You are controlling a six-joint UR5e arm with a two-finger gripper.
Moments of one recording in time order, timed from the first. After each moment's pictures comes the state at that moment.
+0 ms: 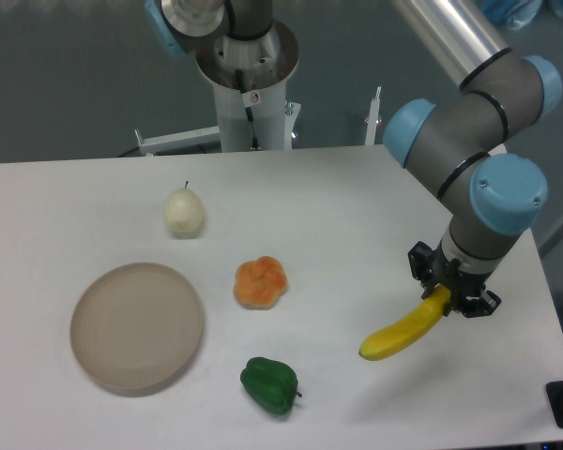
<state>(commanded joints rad) 2.43 -2.16 -1.23 -1.29 1.55 1.38</state>
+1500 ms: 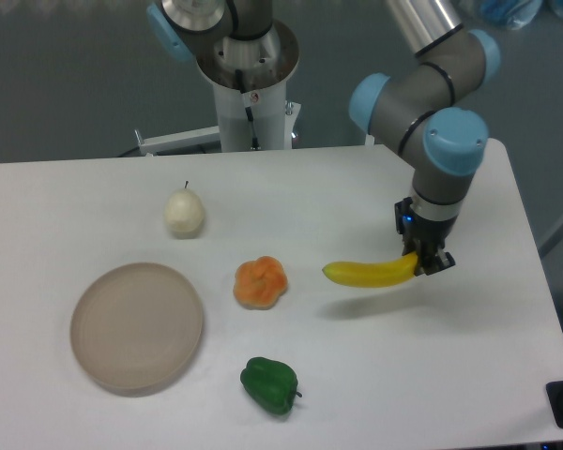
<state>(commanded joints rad) 2.47 -2.01 -1.71 -0.83 1.53 1.80</state>
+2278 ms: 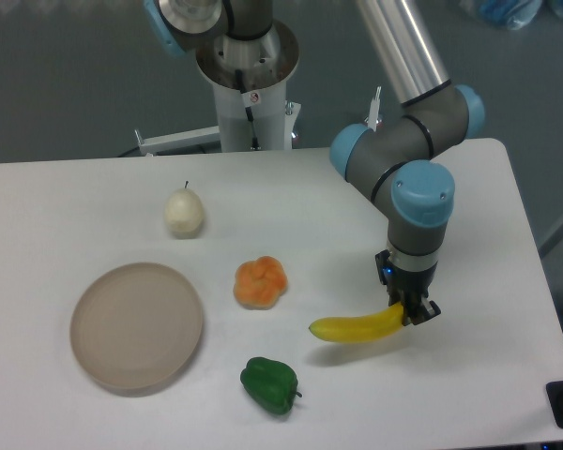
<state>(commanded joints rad) 2.39 -2.13 -1.62 -0.78 1.55 1.68</state>
